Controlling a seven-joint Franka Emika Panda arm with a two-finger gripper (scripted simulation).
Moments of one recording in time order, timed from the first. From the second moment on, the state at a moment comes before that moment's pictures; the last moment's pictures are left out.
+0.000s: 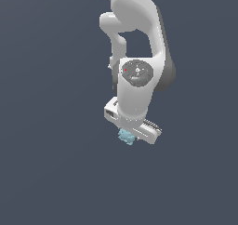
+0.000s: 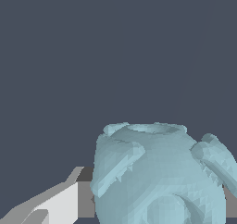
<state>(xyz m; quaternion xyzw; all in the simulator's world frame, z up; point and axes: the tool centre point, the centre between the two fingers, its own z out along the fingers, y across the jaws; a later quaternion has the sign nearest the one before) 0.087 0.039 0.166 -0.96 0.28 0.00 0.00</state>
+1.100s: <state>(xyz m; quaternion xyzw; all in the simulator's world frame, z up) 0.145 0.037 0.250 -0.96 0.28 0.00 0.00</state>
